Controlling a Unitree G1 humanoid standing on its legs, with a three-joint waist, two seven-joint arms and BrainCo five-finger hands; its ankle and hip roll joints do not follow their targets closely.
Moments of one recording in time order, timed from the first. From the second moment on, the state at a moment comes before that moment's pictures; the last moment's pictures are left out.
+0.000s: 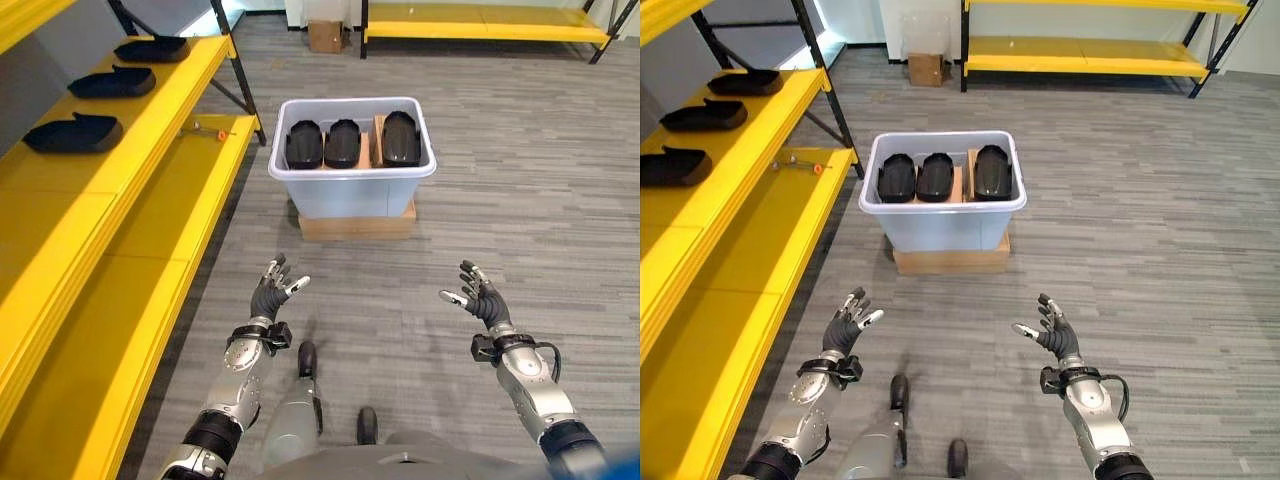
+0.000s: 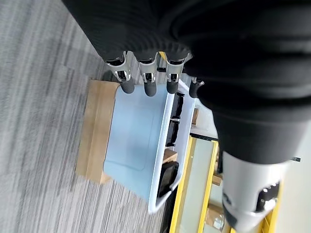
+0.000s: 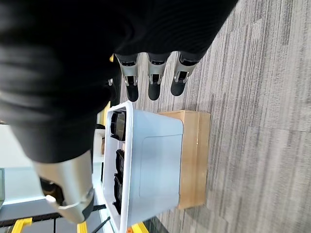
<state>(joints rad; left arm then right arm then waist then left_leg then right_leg) -0.01 0.25 -0.22 0.42 -0.54 -0.22 0.07 0.01 -0.39 0.22 0.41 0.37 -0.19 -0.07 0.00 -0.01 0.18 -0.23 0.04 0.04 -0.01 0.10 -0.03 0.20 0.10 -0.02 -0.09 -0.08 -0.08</state>
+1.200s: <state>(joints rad) 0.03 0.23 -0.23 0.39 -0.54 -0.22 0.01 0.07 -0.41 0.20 0.34 0.35 -0.18 -0.01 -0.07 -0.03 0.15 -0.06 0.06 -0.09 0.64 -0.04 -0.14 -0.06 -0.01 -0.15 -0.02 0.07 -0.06</state>
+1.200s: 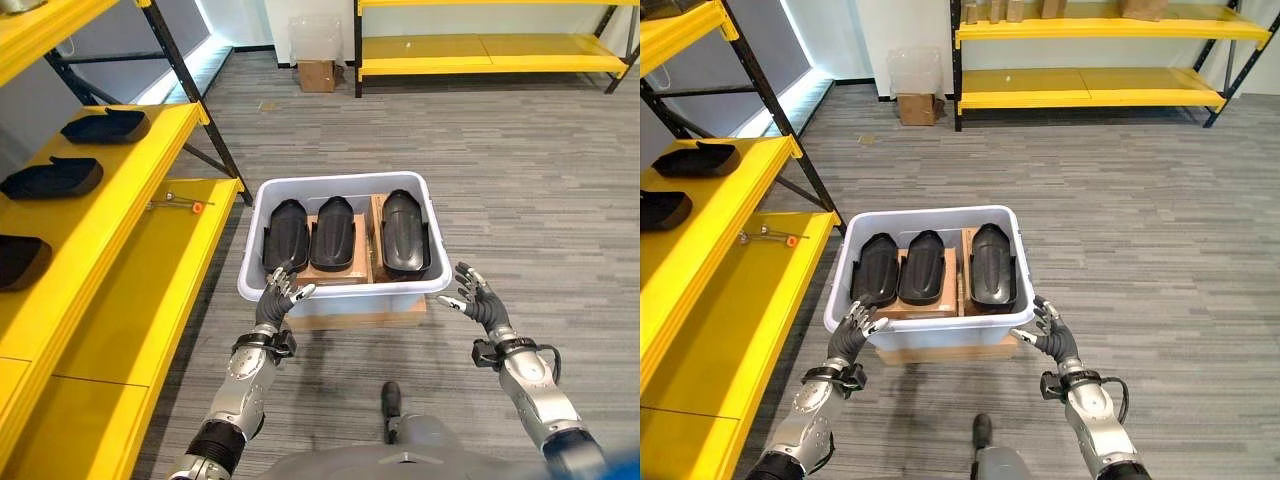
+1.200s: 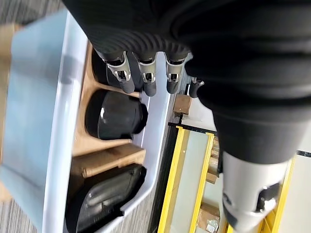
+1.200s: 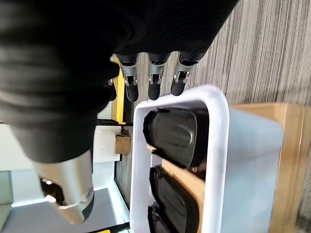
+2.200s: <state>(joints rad) 0.06 0.32 -0.24 0.32 -0.54 -0.20 0.01 0.01 -0.38 0.20 0.19 0.35 -0.19 -0.03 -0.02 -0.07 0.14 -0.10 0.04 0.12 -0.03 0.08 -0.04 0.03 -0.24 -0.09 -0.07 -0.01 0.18</state>
